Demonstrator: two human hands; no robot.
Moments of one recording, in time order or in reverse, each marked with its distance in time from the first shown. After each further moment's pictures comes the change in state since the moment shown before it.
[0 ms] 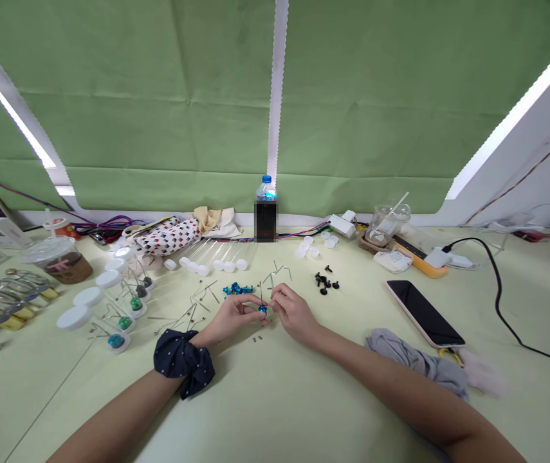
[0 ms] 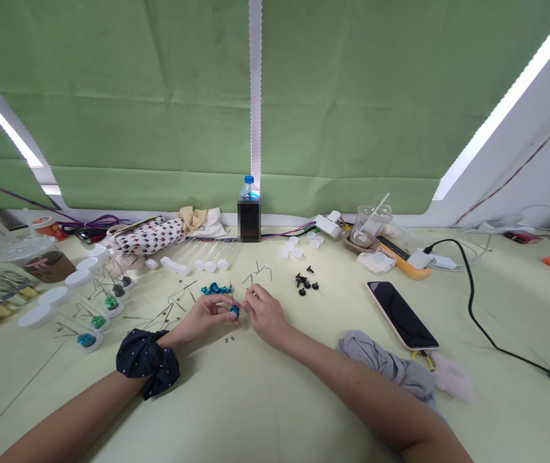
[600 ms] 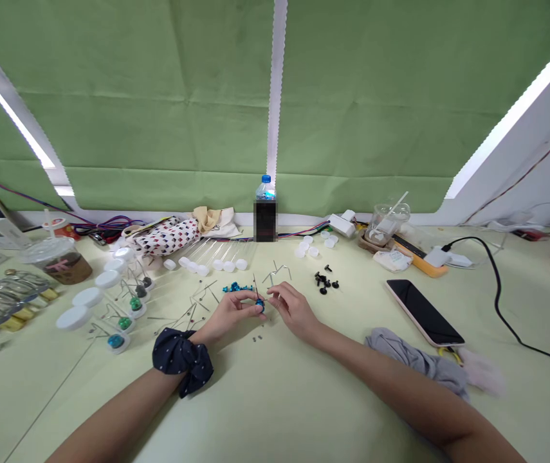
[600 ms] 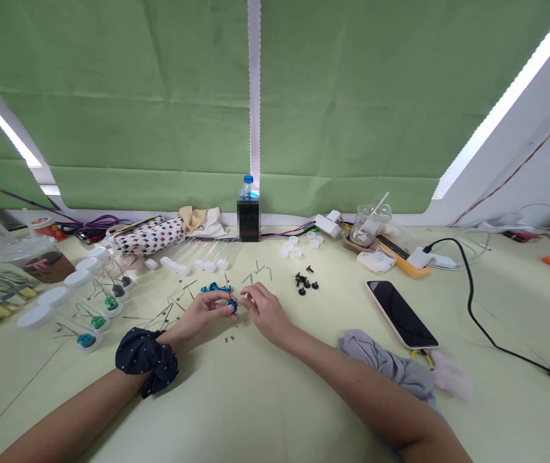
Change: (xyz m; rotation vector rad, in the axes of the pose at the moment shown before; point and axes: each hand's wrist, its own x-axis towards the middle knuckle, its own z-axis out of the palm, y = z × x) left_hand 0.003 -0.003 -0.006 -0.071 0.058 -0.008; right_hand 0.003 0.001 -0.003 0.171 0.053 0.001
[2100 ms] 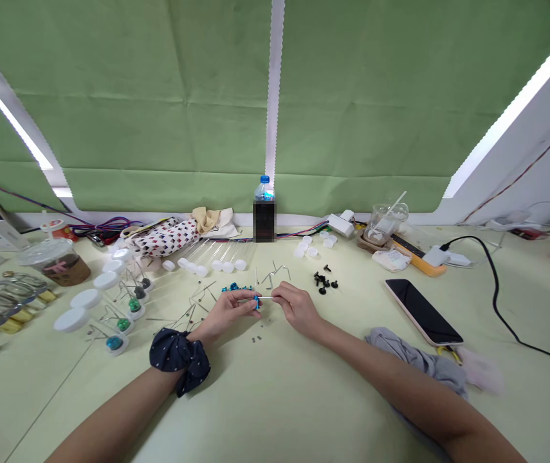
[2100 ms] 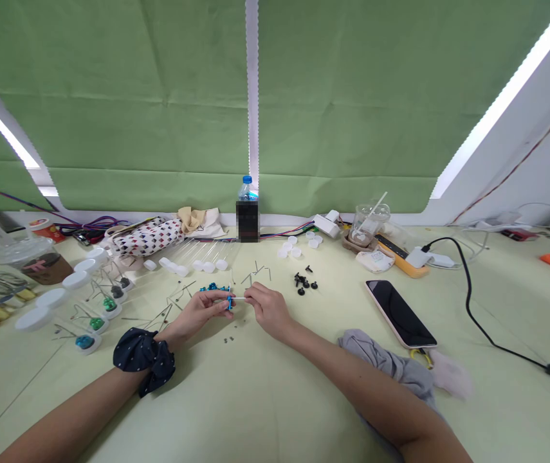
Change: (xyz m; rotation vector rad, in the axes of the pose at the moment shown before) left_hand 0.002 -0.002 -0.007 0.007 0.051 -0.033; right_hand 0.002 0.008 -0.007 -0.090 -0.014 -0.057
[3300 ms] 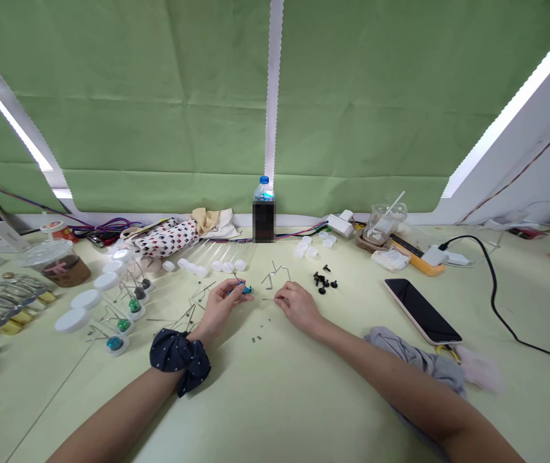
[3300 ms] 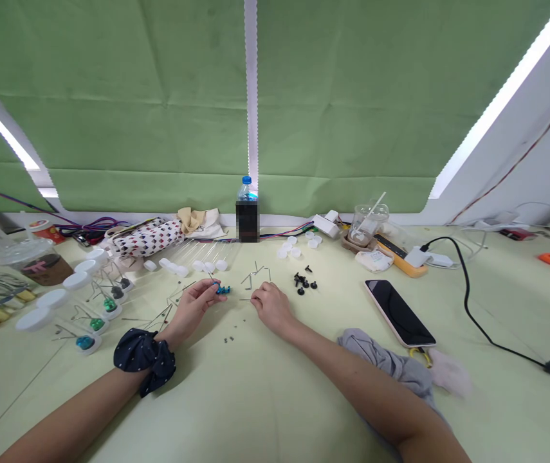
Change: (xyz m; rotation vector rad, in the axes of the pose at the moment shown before) left_hand 0.003 0.005 0.000 -0.117 0.315 0.118; right_hand -0.002 0.023 0.011 -0.262 -0.122 0.237
